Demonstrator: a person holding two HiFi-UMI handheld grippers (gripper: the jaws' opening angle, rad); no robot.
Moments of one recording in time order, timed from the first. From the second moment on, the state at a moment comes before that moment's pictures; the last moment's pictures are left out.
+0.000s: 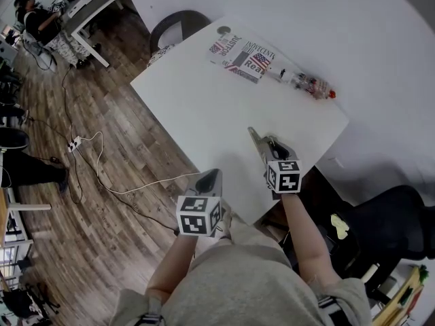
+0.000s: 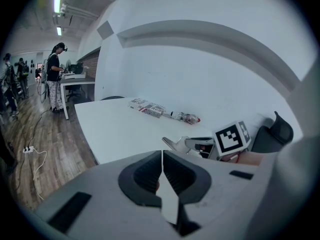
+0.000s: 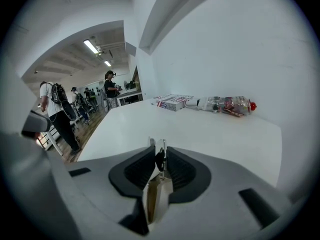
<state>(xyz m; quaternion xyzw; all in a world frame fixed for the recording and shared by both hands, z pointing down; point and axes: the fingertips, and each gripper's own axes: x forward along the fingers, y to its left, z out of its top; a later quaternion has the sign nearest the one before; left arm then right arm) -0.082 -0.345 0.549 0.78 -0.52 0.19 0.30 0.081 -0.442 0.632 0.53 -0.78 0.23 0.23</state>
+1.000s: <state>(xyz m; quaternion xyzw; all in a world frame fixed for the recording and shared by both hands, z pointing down) -0.100 -0.300 0.540 0.79 -0.52 0.18 0.29 0.097 -0.406 0.619 0.58 -0.75 0.19 0.26</state>
